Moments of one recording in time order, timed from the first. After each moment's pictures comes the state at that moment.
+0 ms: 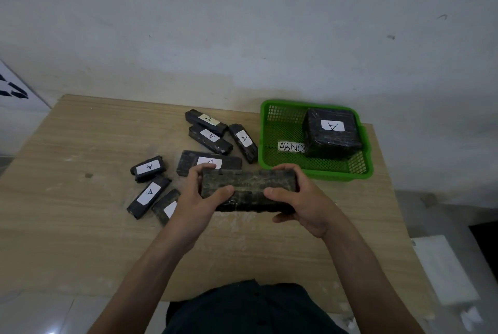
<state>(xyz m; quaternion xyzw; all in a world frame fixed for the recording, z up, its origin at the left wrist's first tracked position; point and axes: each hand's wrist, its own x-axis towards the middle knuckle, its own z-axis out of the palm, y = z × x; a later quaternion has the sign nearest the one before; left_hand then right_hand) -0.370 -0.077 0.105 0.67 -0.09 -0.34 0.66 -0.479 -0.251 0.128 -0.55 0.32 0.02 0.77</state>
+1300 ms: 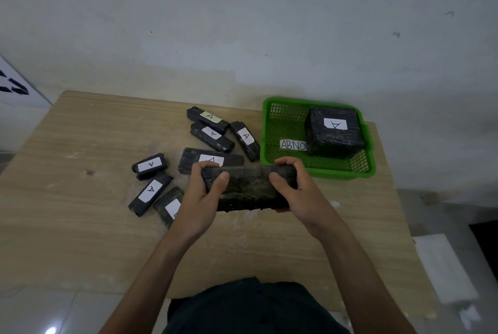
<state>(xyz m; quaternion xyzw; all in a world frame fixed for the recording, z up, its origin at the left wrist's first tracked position) -0.369 -0.082 0.103 0.75 -0.17 -0.25 0.58 -0.470 -0.243 0.117 -0.65 0.31 -0.07 0.70</state>
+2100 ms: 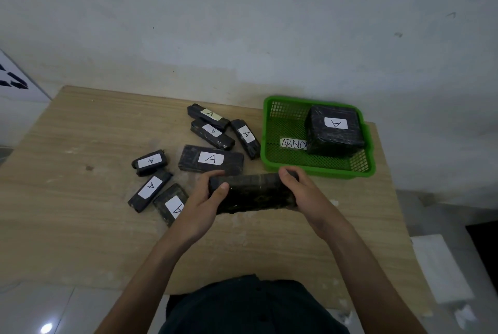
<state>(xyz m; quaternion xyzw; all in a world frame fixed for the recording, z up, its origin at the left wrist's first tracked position) -0.375 -0.074 0.099 0.76 -0.13 -0.33 0.55 -0.474 -0.250 0.103 -0.64 0.36 -0.01 0.68</state>
